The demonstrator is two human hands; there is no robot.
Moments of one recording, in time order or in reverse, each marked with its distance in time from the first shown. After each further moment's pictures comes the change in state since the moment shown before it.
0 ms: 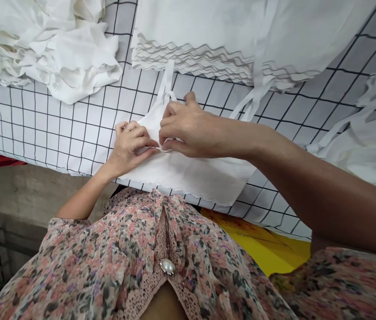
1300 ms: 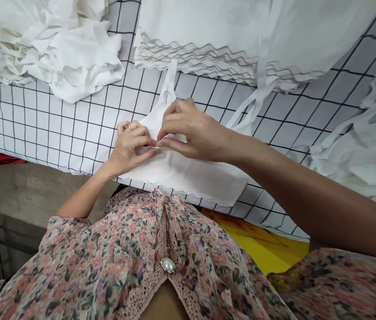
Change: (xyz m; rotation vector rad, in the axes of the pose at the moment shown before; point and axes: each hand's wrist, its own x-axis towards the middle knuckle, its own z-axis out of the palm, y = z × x) left_hand -0.002 -0.002 0.000 -0.012 0.011 0.033; right_hand -0.003 -0.004 0.008 -0.009 0.093 -0.018
